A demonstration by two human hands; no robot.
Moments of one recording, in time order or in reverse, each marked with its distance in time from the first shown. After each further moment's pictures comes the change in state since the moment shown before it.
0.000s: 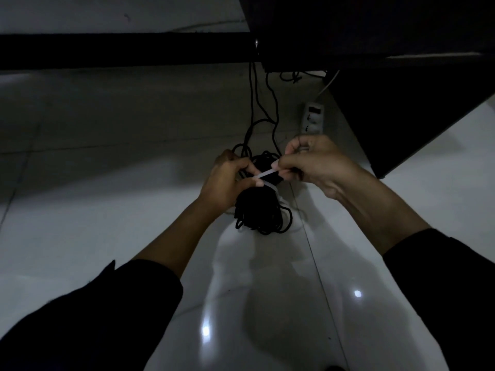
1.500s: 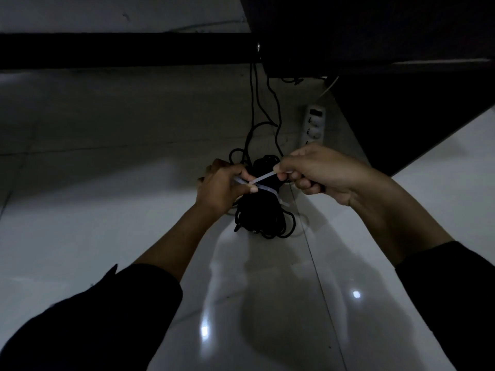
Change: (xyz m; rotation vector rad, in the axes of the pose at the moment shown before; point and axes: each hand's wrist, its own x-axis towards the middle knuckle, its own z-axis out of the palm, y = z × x) left_hand 0.014 -0.041 0.015 -0.040 -0.030 -0.170; right_hand -0.001 -0.012 -0.009 -0.336 -0.245 0.061
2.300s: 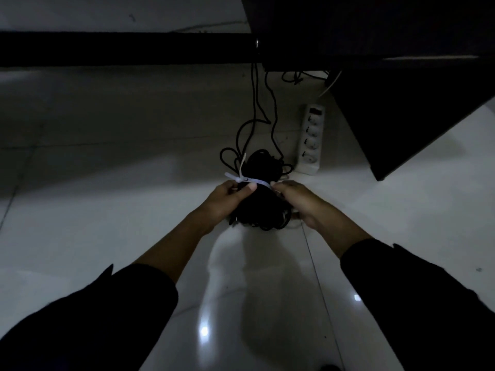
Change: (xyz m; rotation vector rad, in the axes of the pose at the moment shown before) left_hand -0.049 0.030 0.001 -0.491 -0.165 -0.363; right_hand 0.054 0.097 0.040 0.235 0.148 0.329
